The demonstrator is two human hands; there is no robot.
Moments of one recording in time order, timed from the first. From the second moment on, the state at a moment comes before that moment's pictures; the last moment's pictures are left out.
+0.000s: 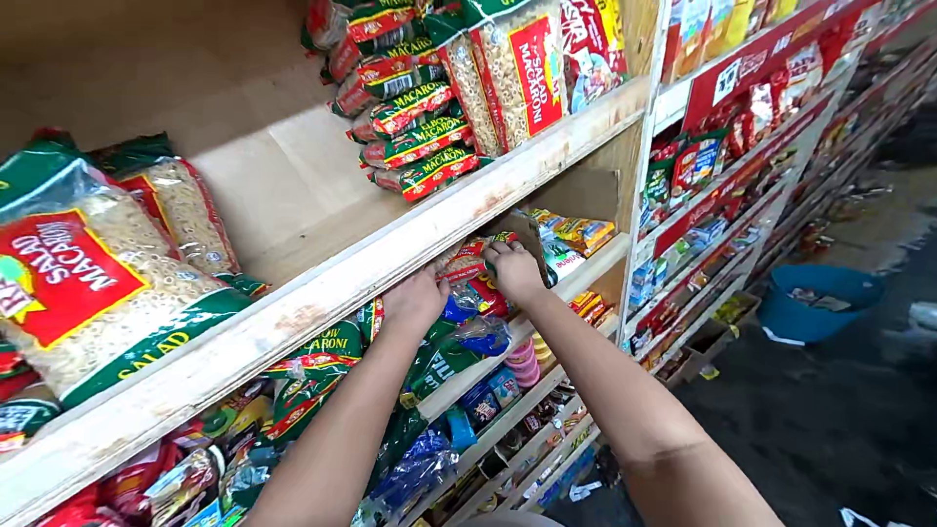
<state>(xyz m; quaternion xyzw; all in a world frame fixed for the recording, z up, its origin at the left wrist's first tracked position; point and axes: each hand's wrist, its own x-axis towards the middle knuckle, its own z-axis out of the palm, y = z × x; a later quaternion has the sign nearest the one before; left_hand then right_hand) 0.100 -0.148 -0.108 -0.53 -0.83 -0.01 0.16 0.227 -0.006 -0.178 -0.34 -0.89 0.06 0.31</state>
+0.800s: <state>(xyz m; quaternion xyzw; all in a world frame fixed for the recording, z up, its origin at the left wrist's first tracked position) 0.172 -0.241 -0.145 -0.25 -0.37 -0.72 -0.53 0.351 -0.184 -0.229 -0.09 -0.83 0.15 0.54</state>
